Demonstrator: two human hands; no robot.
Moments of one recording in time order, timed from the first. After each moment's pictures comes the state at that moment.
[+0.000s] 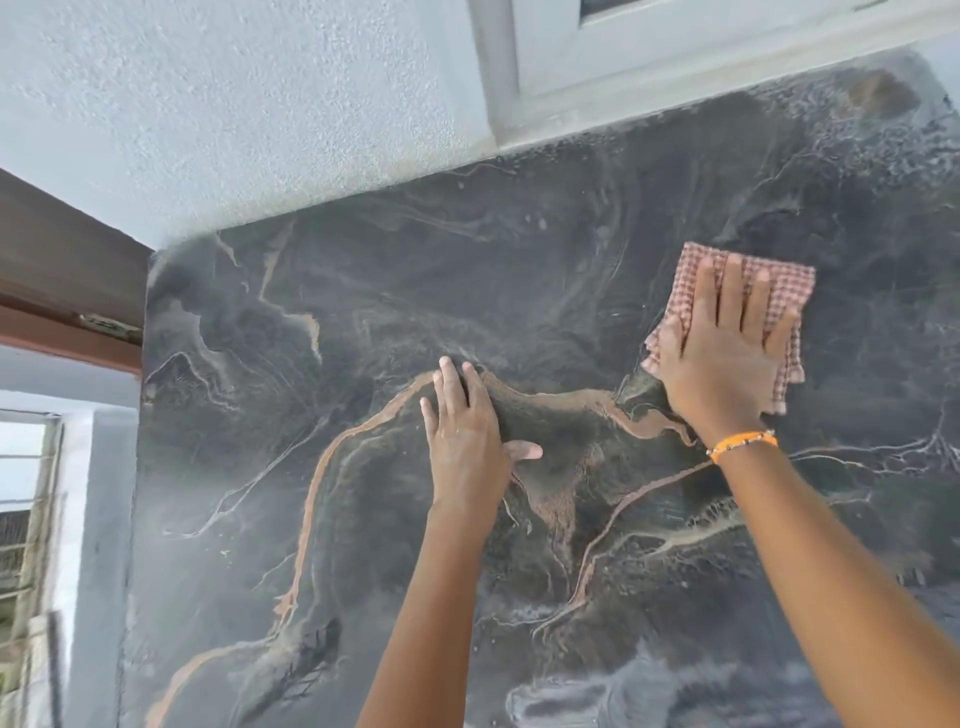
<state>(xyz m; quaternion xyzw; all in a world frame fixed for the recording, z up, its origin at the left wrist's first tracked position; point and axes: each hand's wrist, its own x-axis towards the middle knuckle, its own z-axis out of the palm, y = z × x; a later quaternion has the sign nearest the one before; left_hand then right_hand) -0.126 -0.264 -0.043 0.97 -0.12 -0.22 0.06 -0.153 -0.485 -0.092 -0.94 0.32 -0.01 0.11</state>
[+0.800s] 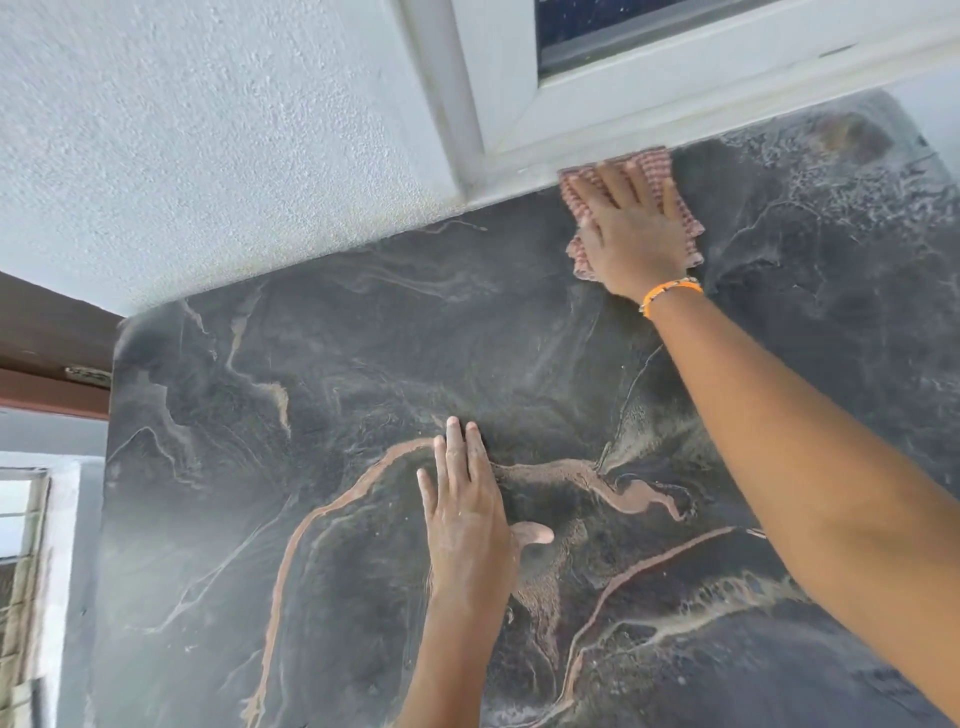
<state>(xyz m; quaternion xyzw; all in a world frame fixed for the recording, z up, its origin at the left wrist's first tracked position) -0.130 -0.286 -0.044 0.96 -0.12 -0.26 0.05 0.022 -0.550 -0.092 -0.98 0.16 -0.02 0.11</state>
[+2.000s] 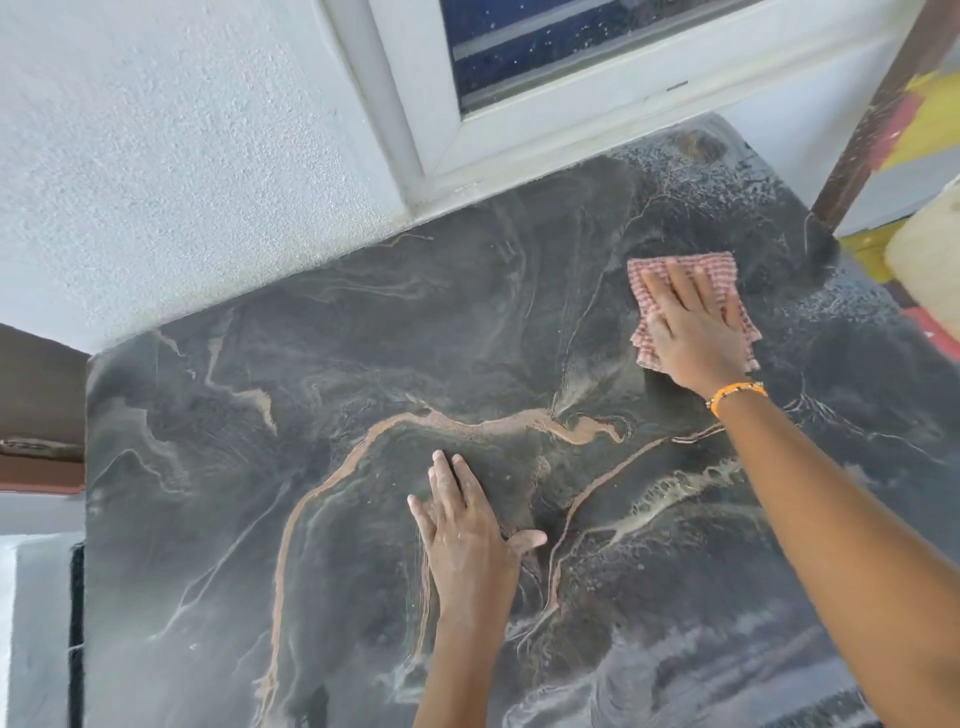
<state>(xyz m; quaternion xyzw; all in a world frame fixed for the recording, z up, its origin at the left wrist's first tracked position) -0.197 -0.259 -0.039 0.96 -0.17 -0.23 0.01 -0.177 -0.557 -0.079 -0.94 0.32 0.03 0.14</state>
